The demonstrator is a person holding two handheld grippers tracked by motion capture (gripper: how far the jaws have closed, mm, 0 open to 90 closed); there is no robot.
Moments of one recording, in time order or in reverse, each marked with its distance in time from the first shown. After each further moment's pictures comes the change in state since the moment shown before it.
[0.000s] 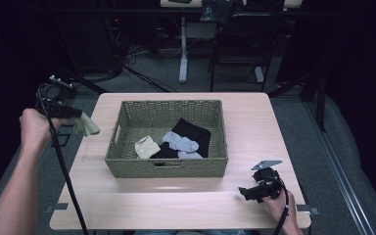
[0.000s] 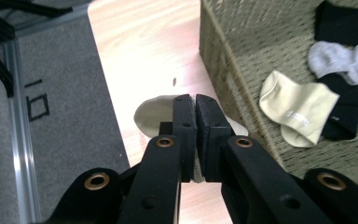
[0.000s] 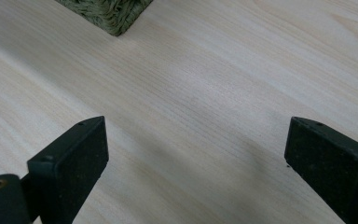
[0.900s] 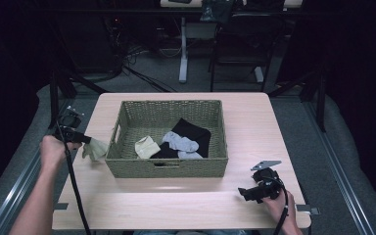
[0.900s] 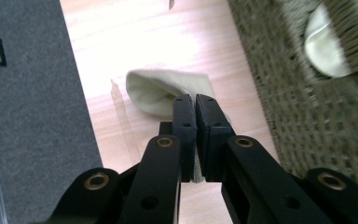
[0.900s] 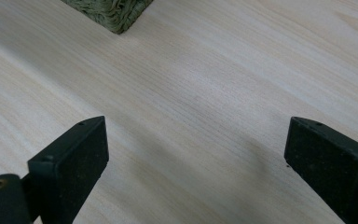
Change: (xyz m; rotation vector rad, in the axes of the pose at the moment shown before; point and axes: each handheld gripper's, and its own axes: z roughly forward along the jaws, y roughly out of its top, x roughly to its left) left arm 0.012 -0.055 0.093 0.140 -0.060 -0.093; right arm 0.001 0.000 0.002 -0.001 0.010 -0.001
